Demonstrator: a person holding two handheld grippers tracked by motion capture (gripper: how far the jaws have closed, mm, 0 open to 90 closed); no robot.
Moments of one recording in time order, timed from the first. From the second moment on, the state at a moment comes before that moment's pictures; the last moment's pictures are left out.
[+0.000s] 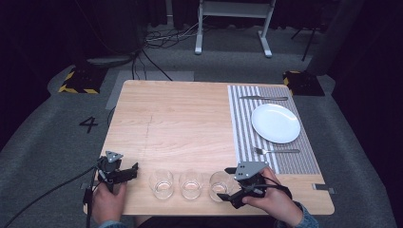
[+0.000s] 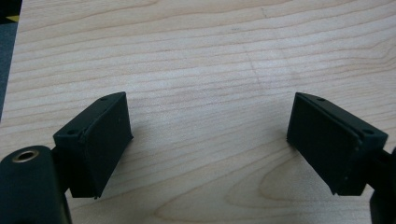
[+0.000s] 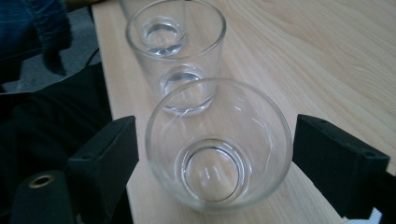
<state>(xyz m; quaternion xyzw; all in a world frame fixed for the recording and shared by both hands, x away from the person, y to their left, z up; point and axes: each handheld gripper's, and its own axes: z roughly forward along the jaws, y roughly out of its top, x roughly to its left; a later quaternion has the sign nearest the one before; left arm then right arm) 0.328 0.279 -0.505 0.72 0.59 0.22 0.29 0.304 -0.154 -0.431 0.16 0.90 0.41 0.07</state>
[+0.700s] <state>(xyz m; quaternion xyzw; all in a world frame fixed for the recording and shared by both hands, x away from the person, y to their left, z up) 0.328 0.279 -0.505 0.72 0.59 0.22 0.29 0.308 -0.142 -0.460 0.17 0.90 0.41 0.07</state>
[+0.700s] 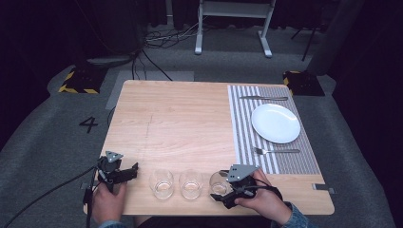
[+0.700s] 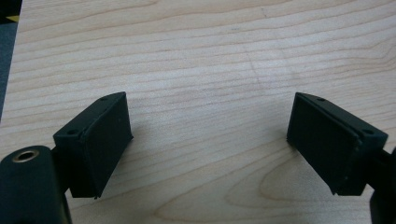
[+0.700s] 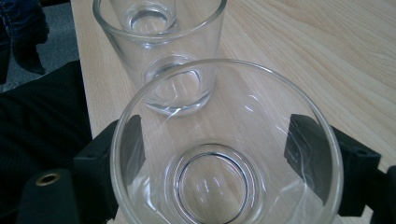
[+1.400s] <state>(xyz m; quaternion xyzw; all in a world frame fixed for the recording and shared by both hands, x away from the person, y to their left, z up) 0.328 0.279 -0.505 0.72 0.59 0.22 0.29 0.317 -0.155 -0.426 0.19 0.89 0.41 0.10</state>
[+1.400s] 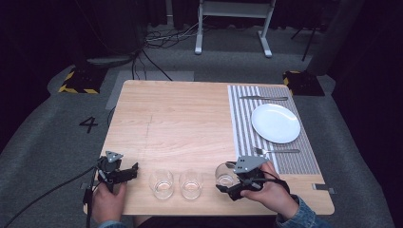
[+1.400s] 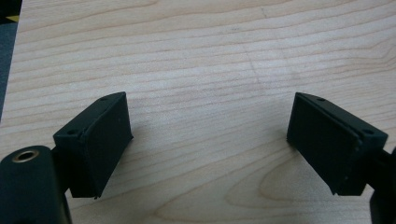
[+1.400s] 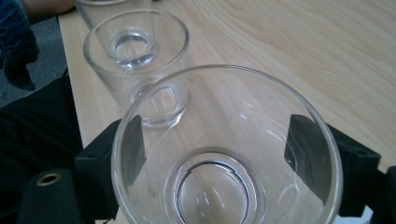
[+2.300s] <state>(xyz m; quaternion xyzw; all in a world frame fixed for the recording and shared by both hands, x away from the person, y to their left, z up) 0.327 0.279 -0.505 0.72 0.59 0.22 0.29 0.389 -0.170 -0.381 0.24 0.86 0.43 0.15</state>
